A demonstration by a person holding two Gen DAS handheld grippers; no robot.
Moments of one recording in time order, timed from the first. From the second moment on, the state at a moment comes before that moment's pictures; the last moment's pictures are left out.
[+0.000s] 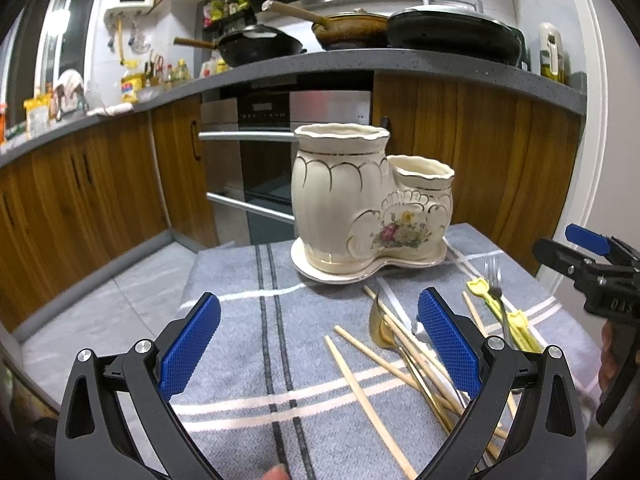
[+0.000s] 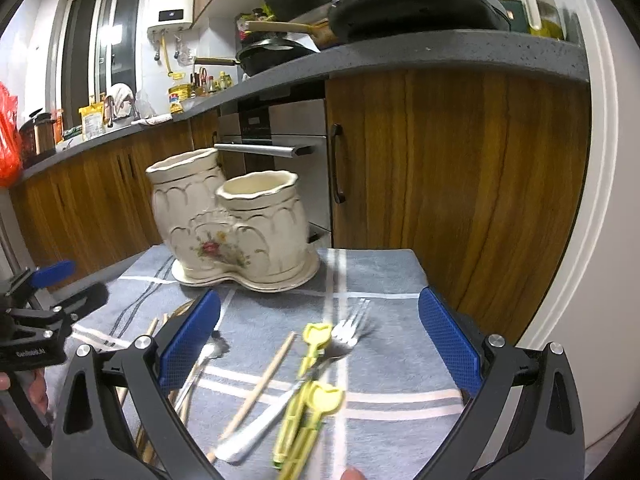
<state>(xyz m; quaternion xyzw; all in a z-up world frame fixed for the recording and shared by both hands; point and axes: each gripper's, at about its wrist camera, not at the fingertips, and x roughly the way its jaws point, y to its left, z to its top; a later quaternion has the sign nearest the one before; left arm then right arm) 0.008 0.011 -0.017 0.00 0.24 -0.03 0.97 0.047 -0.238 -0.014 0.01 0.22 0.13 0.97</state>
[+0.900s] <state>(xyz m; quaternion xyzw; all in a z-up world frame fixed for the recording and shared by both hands) 0.032 -0.009 -0.062 0.02 0.42 -0.06 0.91 0.133 -0.270 -0.056 0.06 0.41 0.17 0.90</state>
